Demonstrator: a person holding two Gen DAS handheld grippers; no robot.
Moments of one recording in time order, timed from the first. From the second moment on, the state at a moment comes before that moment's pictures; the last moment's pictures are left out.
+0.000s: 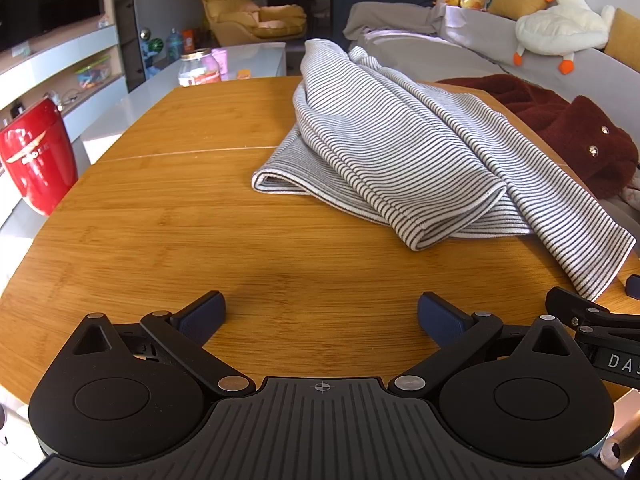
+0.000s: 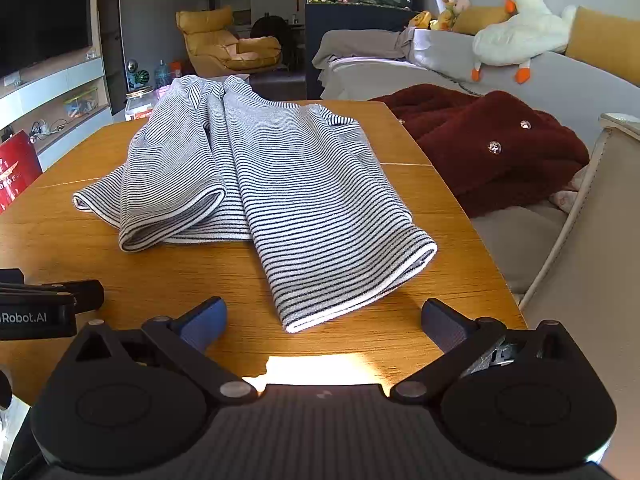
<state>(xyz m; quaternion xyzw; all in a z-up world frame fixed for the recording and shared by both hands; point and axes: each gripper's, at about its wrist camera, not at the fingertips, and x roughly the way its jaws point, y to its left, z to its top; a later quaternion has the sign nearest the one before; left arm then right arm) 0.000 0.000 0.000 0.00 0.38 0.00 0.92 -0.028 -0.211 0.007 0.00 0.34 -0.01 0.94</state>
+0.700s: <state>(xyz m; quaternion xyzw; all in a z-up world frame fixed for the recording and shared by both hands) 0.001 0.000 -0.001 0.00 0.37 0.00 0.93 -0.031 -0.212 0.006 0.00 0.33 0.00 0.94</state>
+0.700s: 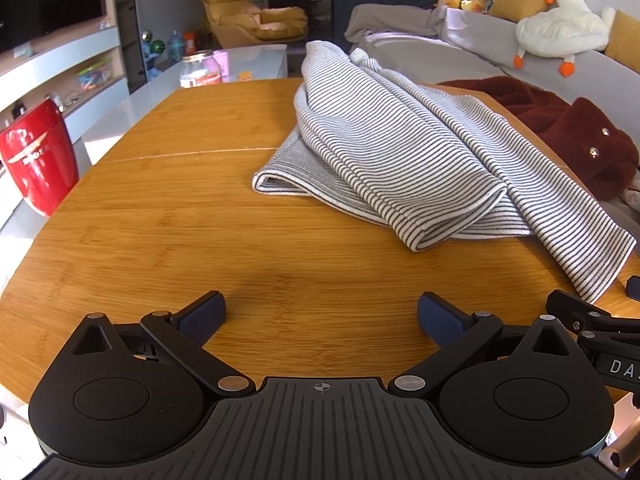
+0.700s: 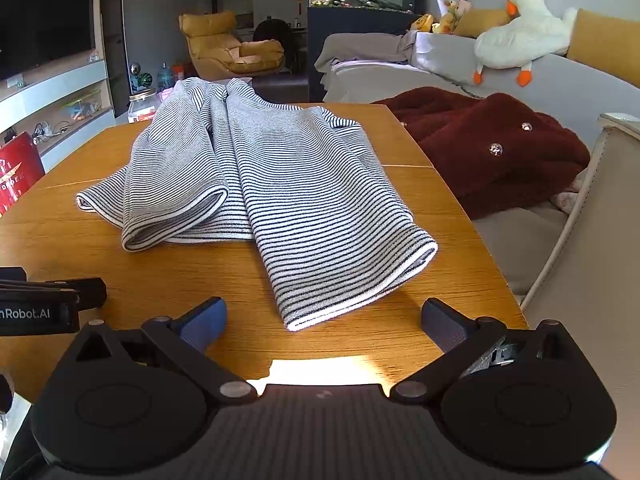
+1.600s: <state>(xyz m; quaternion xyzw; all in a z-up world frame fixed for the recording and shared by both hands) 0.001 0.001 0.001 0.01 0.38 -0.01 0.92 -0.036 -0.213 0.004 0.00 0.33 0.02 0.95</state>
